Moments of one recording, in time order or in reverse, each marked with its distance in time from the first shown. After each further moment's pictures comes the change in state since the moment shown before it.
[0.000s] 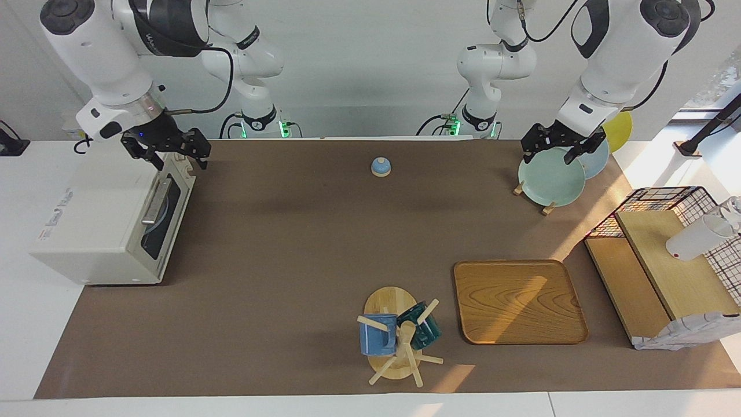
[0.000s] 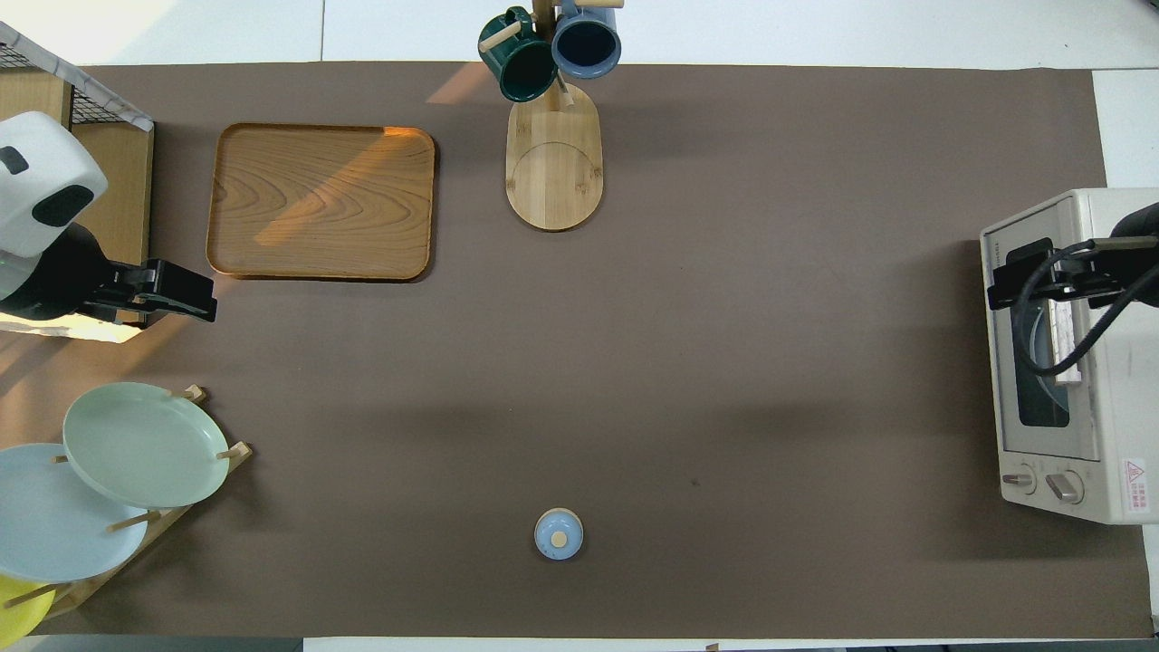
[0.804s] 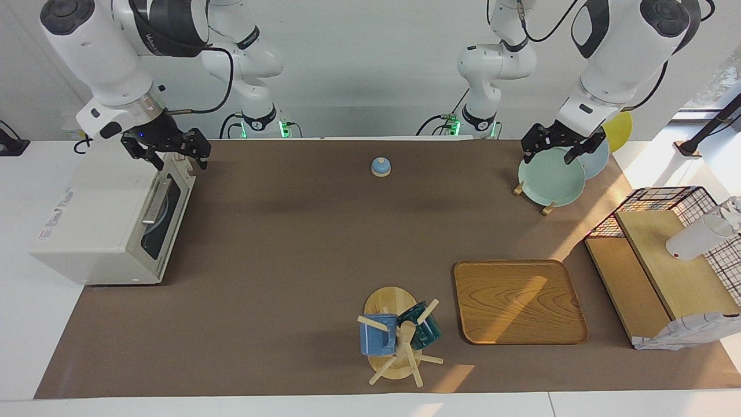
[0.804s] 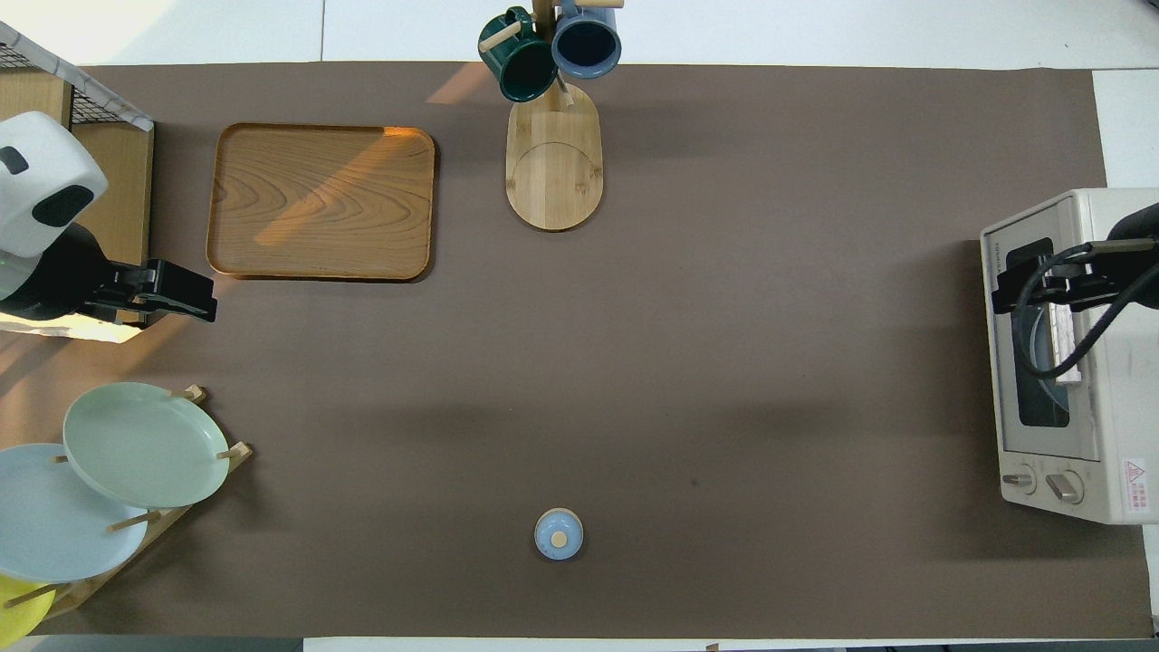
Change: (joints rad) left arm 0.000 0.000 0.000 0.000 0.000 0.000 0.000; right arm 0.000 0.000 0.000 -0.008 -0.001 0.001 -0.020
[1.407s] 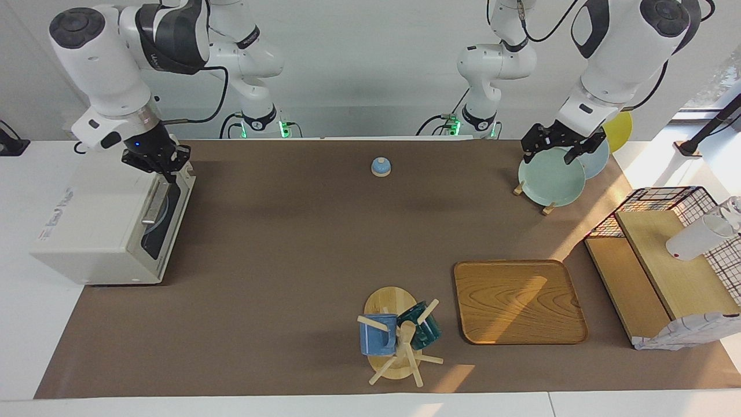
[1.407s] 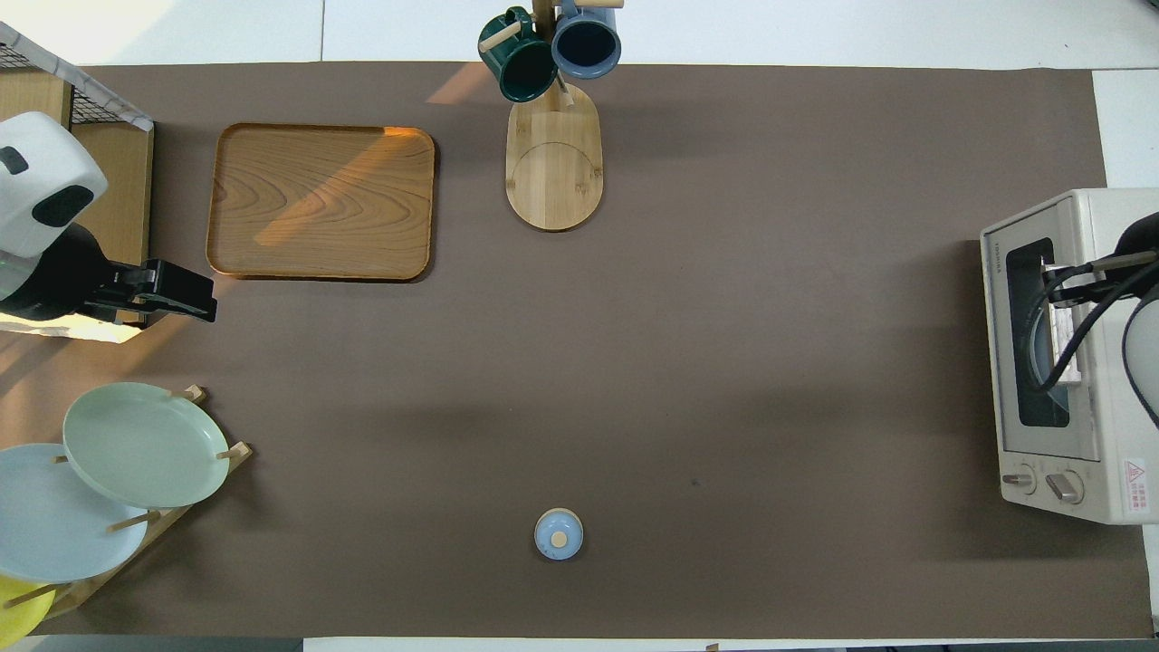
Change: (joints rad) left arm 0.000 0.000 0.000 0.000 0.000 0.000 0.000; right arm -0.014 -0.014 -0.013 -0.093 -0.157 0.126 -0.072
